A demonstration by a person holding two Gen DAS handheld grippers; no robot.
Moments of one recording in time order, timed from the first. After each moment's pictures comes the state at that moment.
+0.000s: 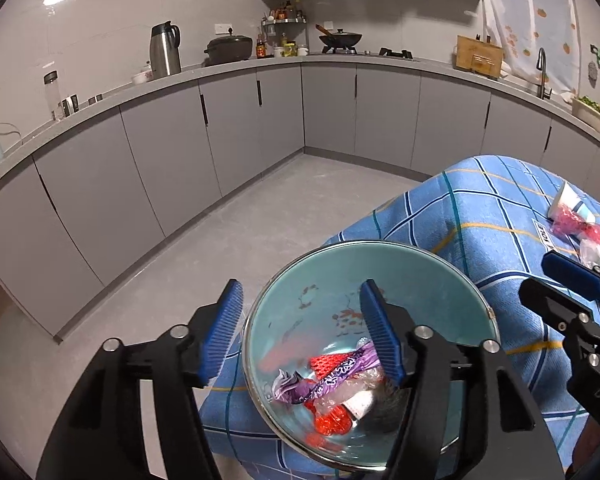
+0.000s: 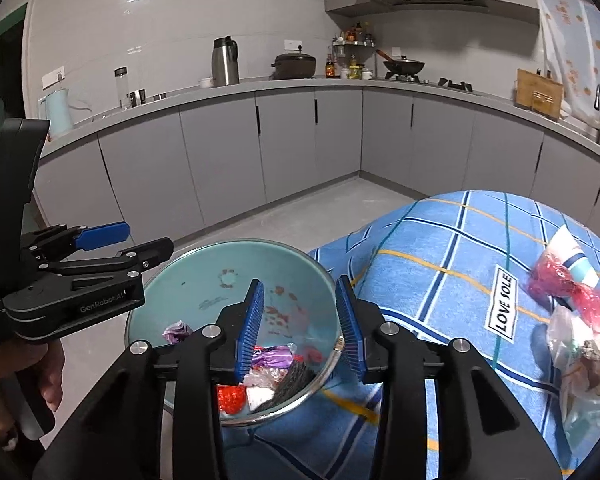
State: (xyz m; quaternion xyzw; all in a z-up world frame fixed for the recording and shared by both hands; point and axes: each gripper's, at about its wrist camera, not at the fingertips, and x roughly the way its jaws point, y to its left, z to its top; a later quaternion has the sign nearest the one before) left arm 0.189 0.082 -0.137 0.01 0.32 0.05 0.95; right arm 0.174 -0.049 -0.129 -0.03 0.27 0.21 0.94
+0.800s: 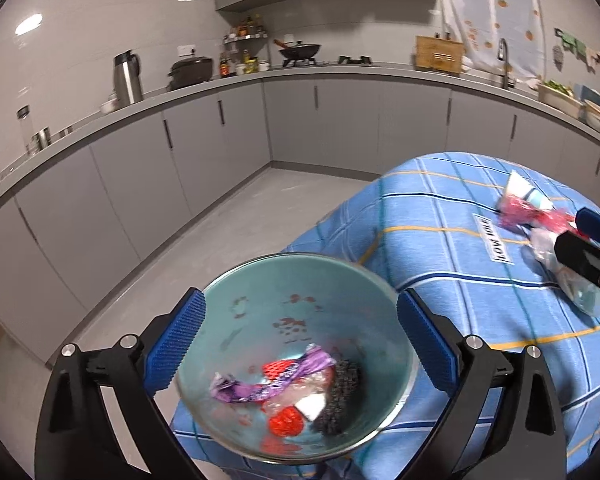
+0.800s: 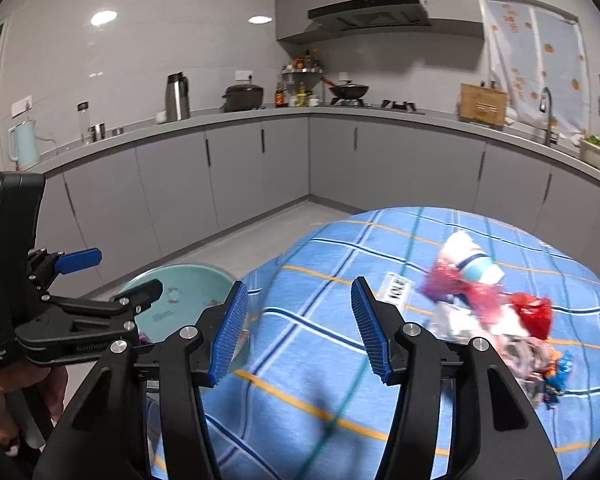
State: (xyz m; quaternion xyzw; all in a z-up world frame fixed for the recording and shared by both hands) left arm 0.172 0.005 -0.121 0.05 0.30 -0.01 0.95; right arm 0.133 -0.137 -0.095 -0.01 0.22 0.12 0.97
